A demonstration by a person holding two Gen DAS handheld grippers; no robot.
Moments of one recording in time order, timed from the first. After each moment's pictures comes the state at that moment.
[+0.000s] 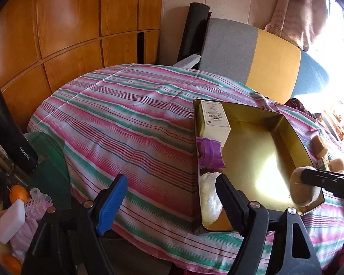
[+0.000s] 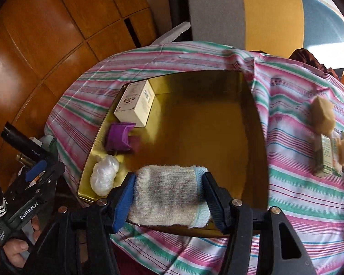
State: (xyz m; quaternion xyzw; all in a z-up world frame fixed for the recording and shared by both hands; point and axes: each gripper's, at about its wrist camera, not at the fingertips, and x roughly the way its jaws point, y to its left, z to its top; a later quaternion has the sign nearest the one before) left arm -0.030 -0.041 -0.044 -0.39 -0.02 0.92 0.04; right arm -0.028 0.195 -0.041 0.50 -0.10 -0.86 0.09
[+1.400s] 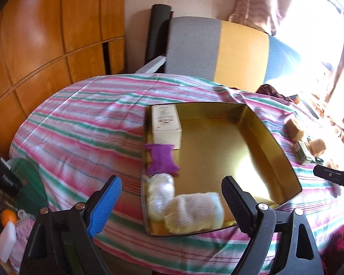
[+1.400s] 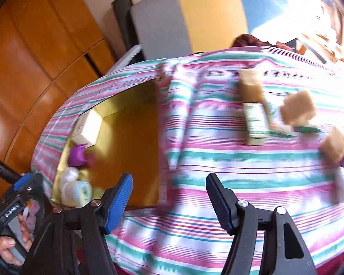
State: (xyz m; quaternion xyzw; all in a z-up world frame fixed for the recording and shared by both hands) left arm -0.021 0.034 -0.024 -0.38 0.03 0.91 0.14; right arm 0.045 0.337 -0.044 0.44 -0.19 -0.88 -0.02
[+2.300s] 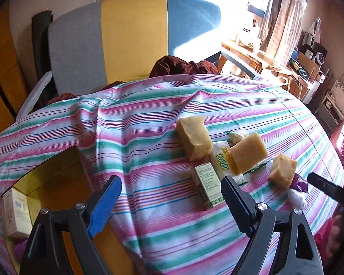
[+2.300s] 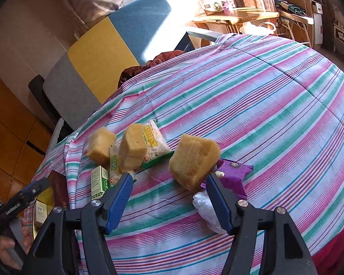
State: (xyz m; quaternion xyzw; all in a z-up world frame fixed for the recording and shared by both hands) left arm -0.091 0.361 -0.018 -0.43 0.14 0.82 0.35; right arm 0.127 0.560 -0.056 0.35 -0.34 -0.85 -0.22
